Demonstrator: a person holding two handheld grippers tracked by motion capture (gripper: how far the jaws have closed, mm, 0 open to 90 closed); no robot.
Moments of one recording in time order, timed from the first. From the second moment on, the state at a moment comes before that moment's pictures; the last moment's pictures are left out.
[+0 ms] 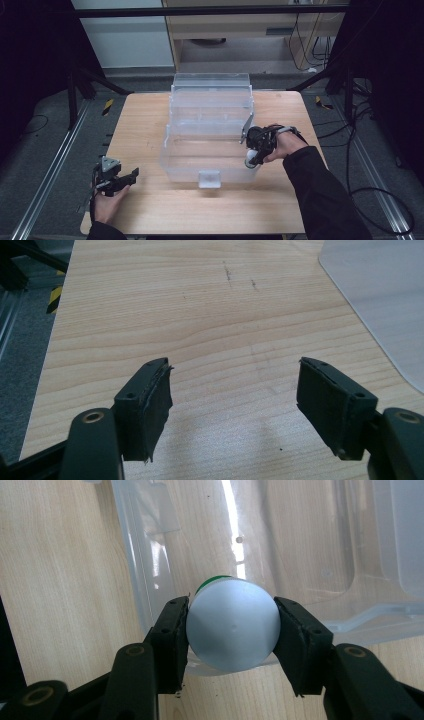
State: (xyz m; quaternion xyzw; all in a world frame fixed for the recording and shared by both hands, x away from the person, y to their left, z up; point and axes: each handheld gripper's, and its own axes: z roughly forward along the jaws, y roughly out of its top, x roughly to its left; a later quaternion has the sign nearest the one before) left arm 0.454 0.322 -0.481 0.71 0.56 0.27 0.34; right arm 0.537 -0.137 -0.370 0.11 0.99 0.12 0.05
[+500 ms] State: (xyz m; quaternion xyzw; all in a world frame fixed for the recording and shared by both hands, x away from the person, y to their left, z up) left arm 0.454 0.322 -0.481 0.71 0.56 0.27 0.34; right arm 0.539 -0.136 -0.379 0.11 0.99 0.11 0.04
